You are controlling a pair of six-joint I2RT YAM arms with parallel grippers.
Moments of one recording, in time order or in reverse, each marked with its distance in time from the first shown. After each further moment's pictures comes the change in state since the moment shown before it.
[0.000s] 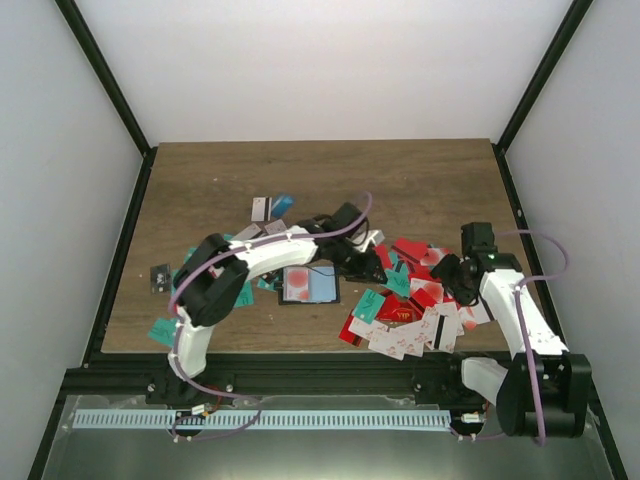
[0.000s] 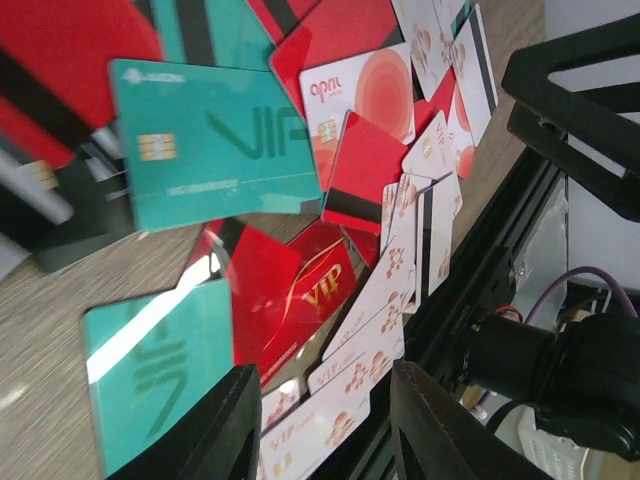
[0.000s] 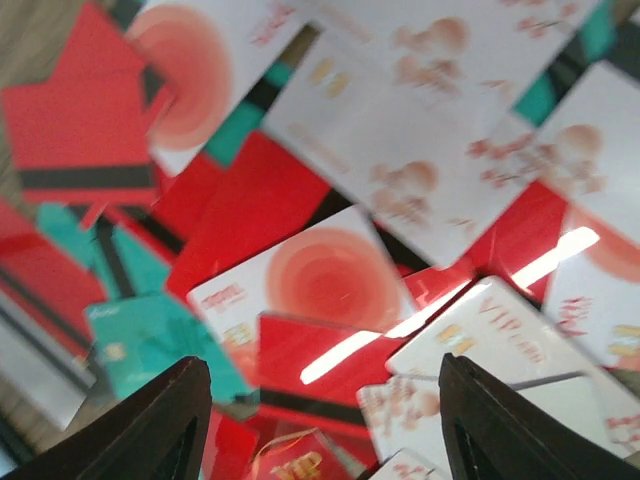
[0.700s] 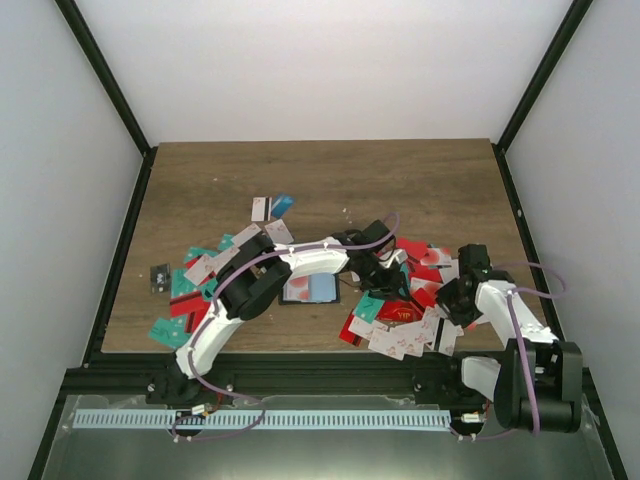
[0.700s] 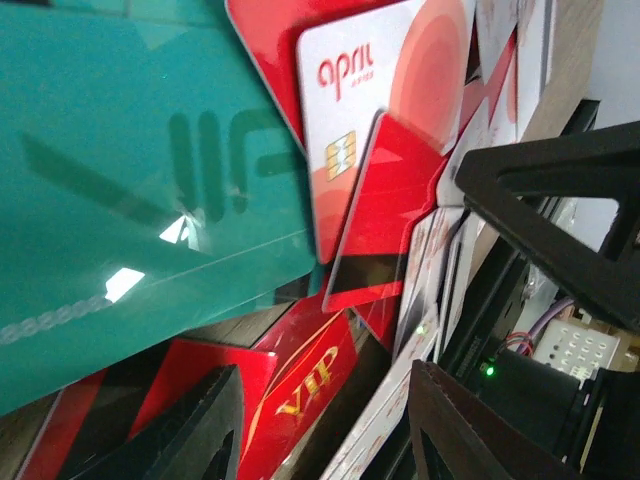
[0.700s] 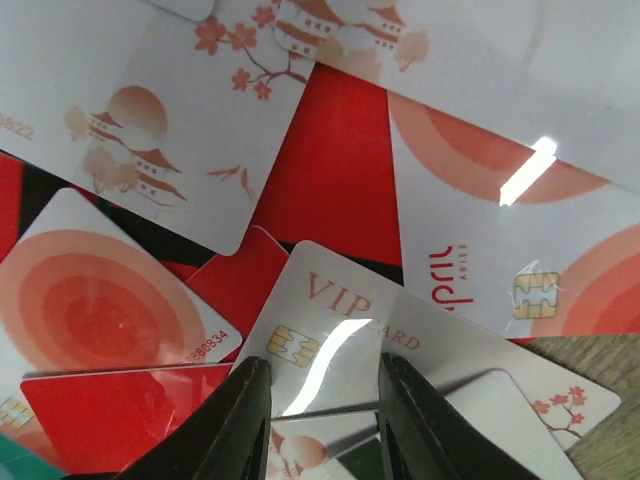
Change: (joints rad) left arm -0.090 0.314 0.218 0.043 0.093 -0.109; right arm -0.061 0.038 -0.191 0.064 0.062 0.154
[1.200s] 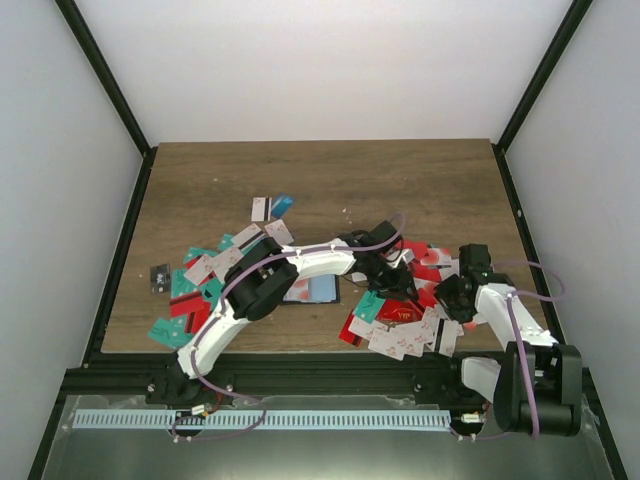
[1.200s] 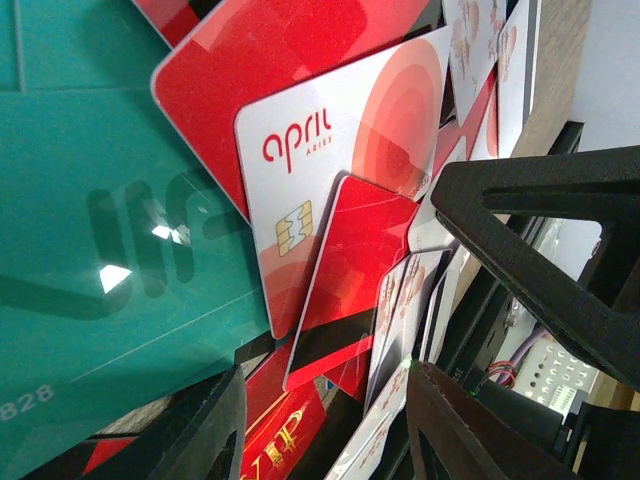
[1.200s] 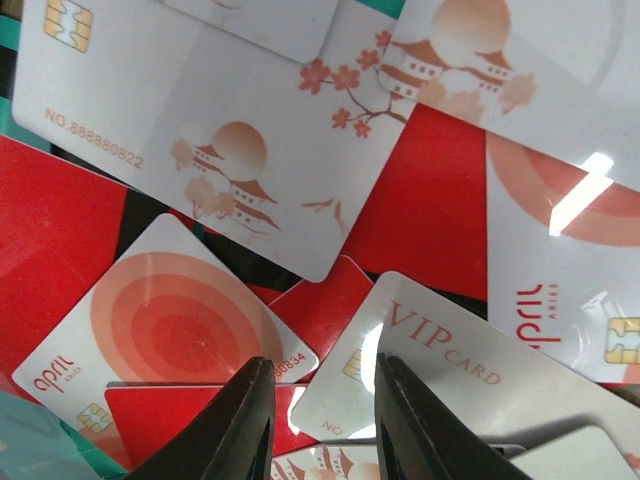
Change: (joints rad) left arm -0.023 0.066 0.092 0.025 -0.009 -0.064; right arm -0.002 -0.010 -0.033 0.100 -0.041 0.016
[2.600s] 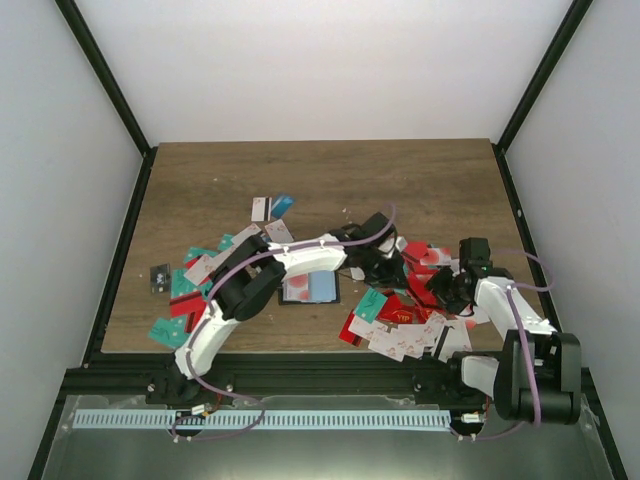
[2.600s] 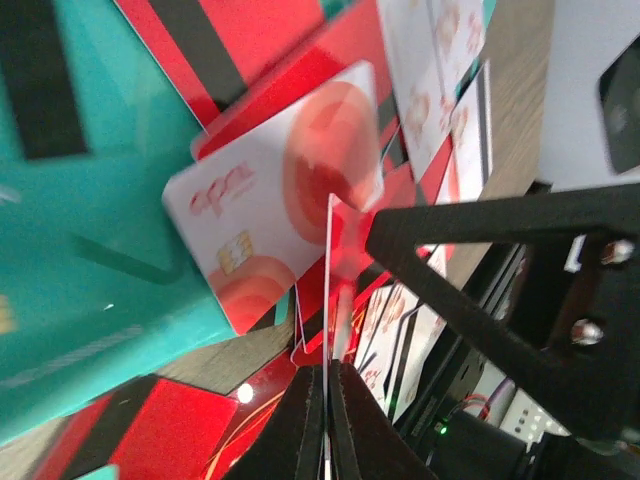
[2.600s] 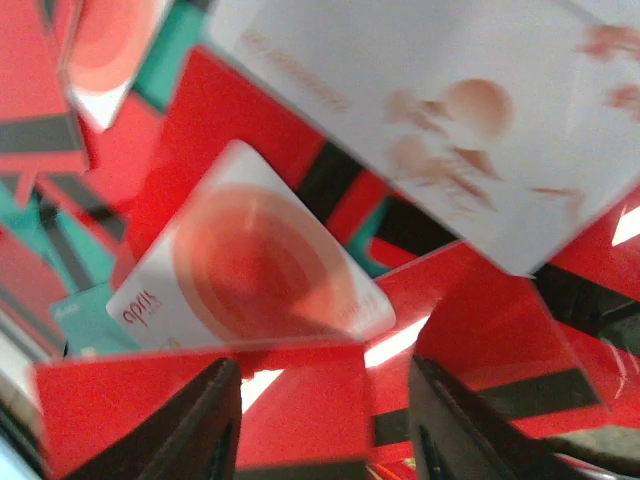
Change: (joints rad) left arm 0.011 -0.079 -0.069 0.058 -0.077 -0.076; right arm -0.004 0.042 0.024 0.079 -0.157 -0.121
